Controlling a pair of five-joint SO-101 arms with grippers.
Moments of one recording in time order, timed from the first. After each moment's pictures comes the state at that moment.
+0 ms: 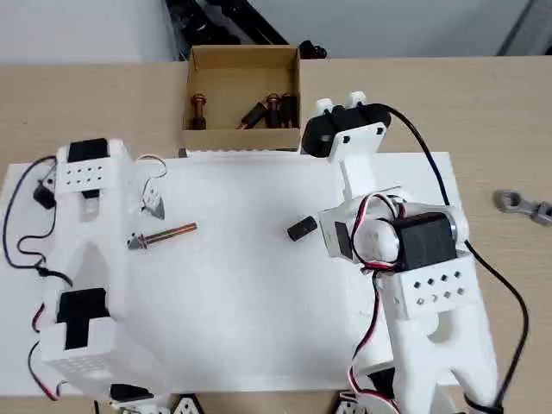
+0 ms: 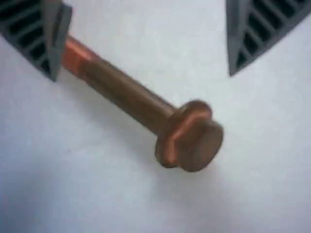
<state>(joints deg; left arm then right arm) -12.5 10.0 6.9 90.5 61.0 -18.3 -34.4 12.1 91.4 1.5</state>
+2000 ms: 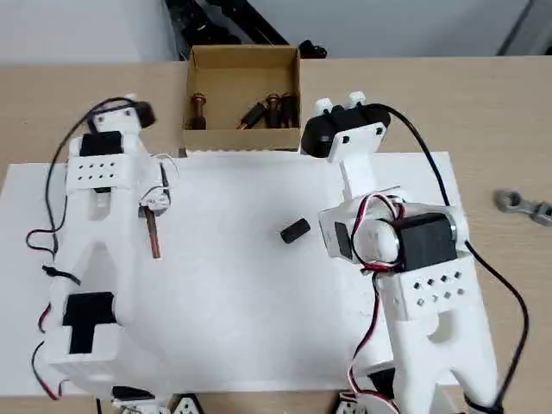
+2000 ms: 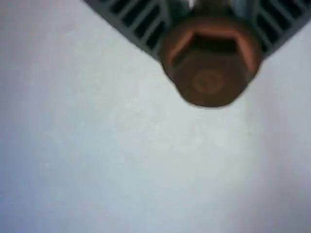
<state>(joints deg) -7.9 8.3 1.9 87.3 9.6 -18.3 -34.4 12.1 91.4 1.5</state>
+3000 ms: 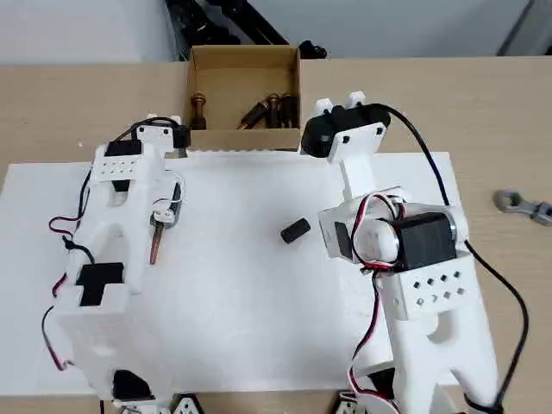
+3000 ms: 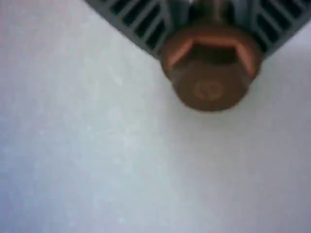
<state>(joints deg) -7.4 25.0 0.7 78.8 -4.4 -18.3 -34.4 12.1 91.4 1.5</state>
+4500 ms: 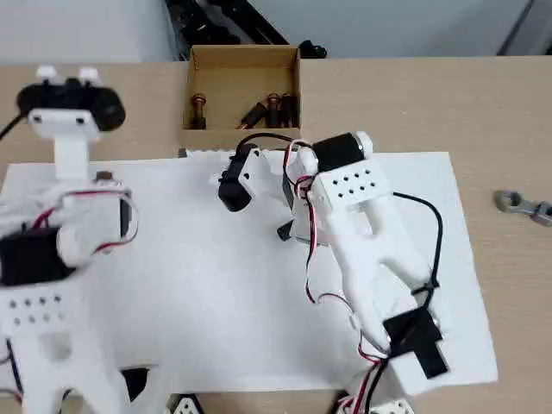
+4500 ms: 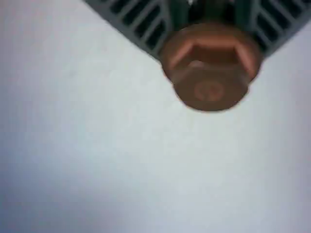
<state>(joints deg) -12.8 -38.8 11.2 92.8 -2.8 -24.2 3.2 -5.0 95.3 53.1</state>
